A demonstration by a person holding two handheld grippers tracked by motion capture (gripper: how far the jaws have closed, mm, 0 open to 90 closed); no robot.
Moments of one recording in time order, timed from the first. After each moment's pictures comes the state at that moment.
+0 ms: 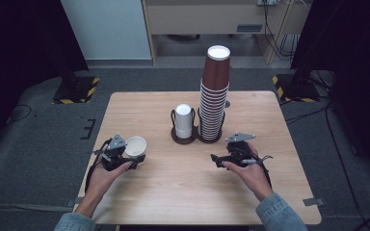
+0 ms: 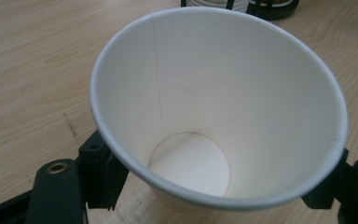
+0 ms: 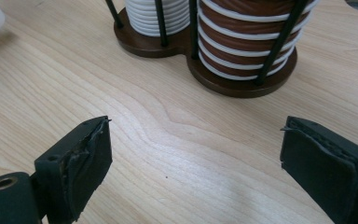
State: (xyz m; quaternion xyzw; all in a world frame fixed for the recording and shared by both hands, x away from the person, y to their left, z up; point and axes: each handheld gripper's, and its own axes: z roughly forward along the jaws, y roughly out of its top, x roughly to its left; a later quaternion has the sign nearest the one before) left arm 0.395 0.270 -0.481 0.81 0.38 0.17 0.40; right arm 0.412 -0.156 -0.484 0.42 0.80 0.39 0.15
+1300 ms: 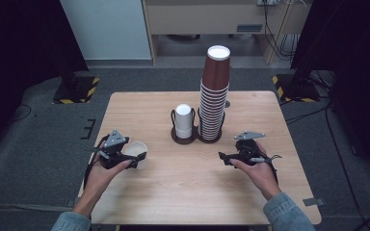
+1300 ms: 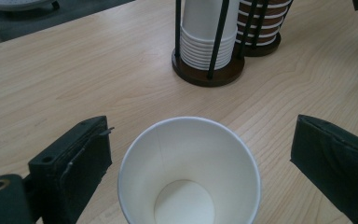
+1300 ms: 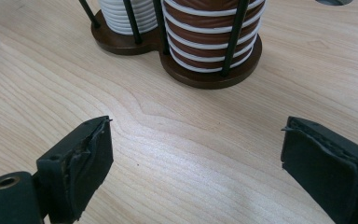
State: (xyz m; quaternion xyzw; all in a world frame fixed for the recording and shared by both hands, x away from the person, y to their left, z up) left arm 0.388 0.262 -0.447 0.80 0.37 0.19 0.43; right arm 0.414 -0.180 -0.480 0.45 0.79 0.38 0.16
